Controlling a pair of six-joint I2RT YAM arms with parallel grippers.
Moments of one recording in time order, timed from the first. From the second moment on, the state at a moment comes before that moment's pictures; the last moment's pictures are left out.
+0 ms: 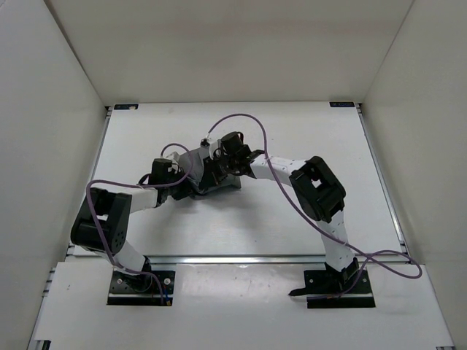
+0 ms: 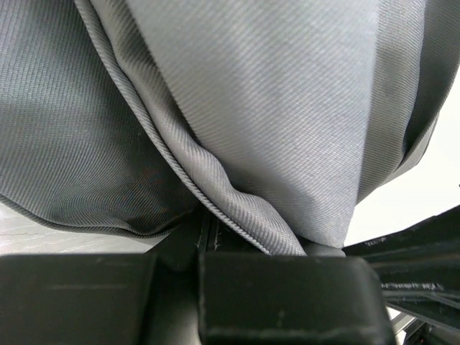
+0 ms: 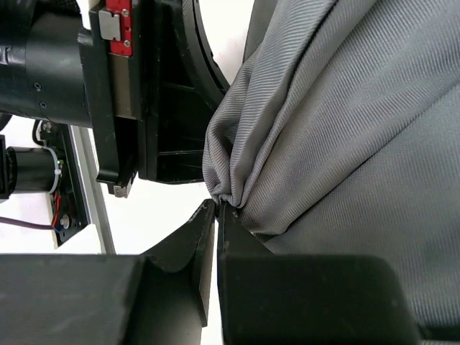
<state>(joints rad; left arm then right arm) -0.22 1.58 0.61 0.17 0.30 -0.58 0.72 2.13 1.50 -0.04 -0.74 0.26</state>
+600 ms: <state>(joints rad) -0.12 1.12 0.63 -0.04 0.26 -0.59 0.72 1.90 1.26 0.16 -0.79 0.26</state>
